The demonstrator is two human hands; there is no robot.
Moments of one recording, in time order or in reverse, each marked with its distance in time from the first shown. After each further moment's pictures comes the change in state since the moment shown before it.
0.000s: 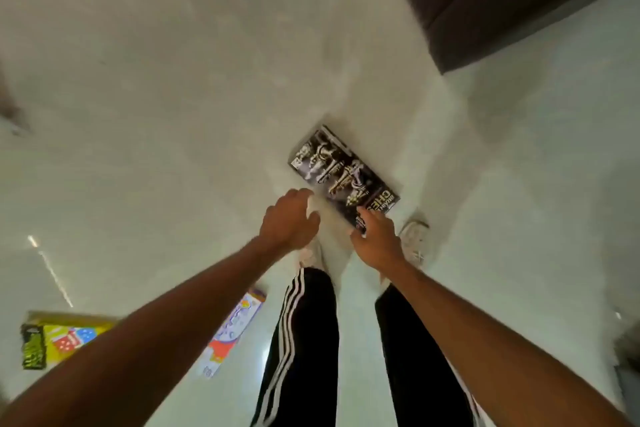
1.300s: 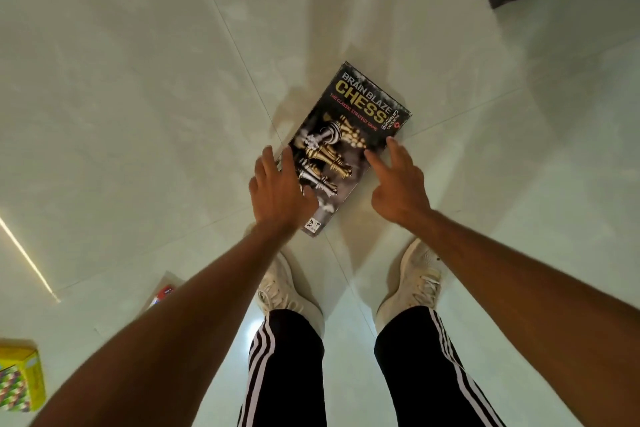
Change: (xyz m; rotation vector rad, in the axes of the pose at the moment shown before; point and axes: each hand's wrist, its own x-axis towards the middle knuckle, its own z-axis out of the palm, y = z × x) left_hand 0.169 -0.038 0.146 0.039 0.214 -0.162; right_hand 0.204 0.094 0.020 -0.374 0.130 -0.250
